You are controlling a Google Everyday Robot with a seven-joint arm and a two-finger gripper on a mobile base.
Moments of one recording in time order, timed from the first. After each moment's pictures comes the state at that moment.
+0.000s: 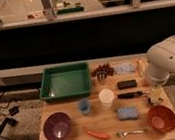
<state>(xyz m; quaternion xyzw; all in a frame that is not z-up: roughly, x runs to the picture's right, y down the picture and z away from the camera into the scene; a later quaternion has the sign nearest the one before) 0.292 0.114 0.682 -0.28 0.02 0.03 0.96</state>
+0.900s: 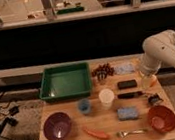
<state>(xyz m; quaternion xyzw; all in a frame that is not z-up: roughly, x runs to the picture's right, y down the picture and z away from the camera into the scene) 0.293 0.060 0.761 -0.26 -0.02 0.04 0.96</state>
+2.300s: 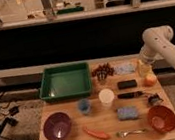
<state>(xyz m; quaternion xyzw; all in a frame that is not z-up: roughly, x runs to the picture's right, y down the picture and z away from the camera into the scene) 0.355 0.013 0.865 -0.26 0.00 0.10 0.96</state>
